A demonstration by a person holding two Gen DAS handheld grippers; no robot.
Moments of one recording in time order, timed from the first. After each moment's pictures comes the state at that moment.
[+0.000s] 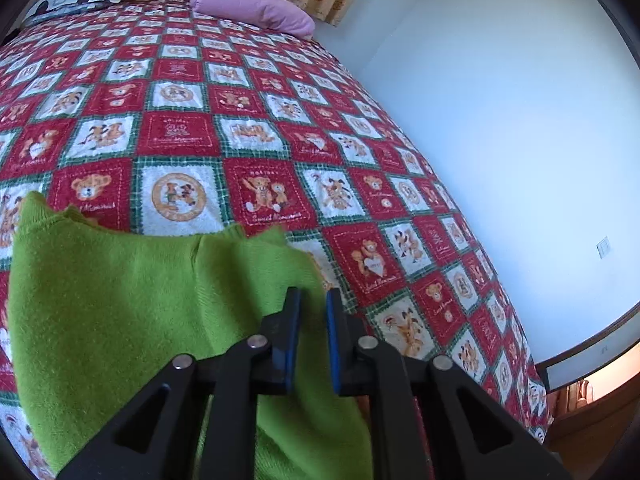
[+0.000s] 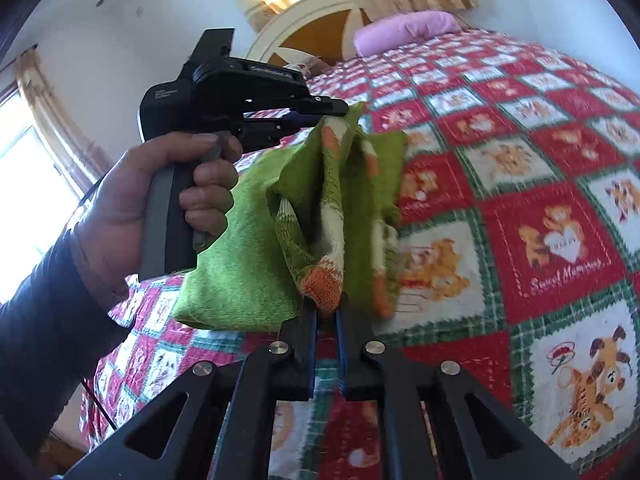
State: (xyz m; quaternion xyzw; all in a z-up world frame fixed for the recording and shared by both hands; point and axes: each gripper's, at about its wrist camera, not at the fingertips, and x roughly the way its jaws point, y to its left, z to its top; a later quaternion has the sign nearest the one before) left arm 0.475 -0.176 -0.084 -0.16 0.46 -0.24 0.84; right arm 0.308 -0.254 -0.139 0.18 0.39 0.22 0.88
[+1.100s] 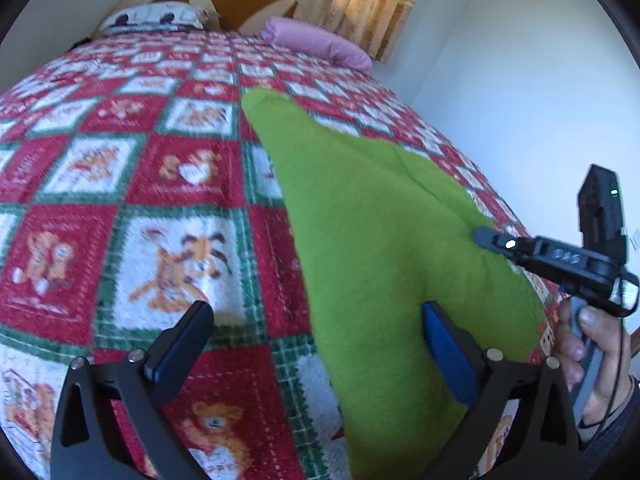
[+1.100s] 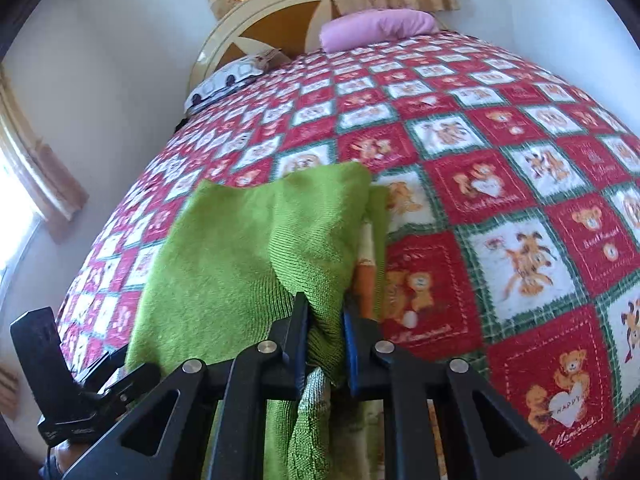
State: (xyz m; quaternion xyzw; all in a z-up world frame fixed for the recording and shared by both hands) left arm 0.341 -0.053 -0.146 -0.14 0.41 -0.14 0.89; right arm 0.417 -0.228 -0.125 0.13 0.43 0.13 0.88
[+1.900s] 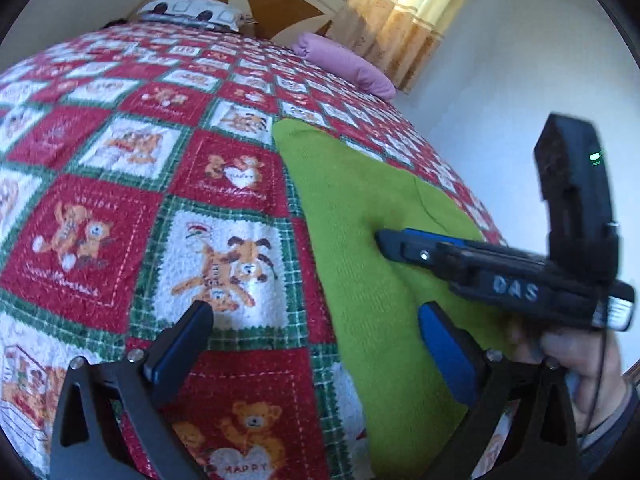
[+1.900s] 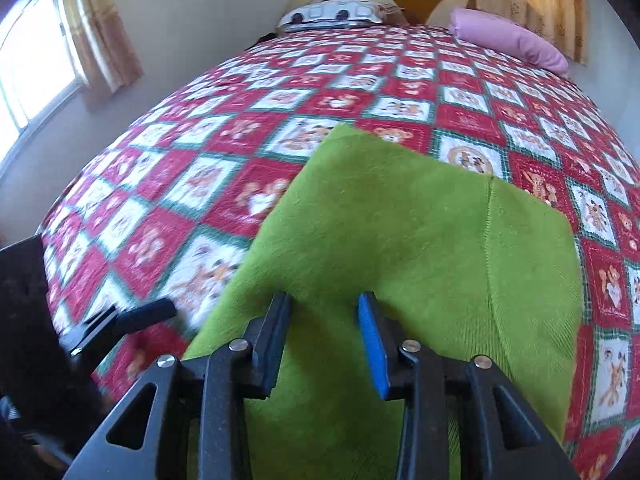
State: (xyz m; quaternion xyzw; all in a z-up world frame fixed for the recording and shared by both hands) left arm 0.330 -0.021 -0.151 -0.21 0.37 -0.11 0.90; right arm 0.453 -0.085 -0.129 -0.05 0.46 0.26 0.85
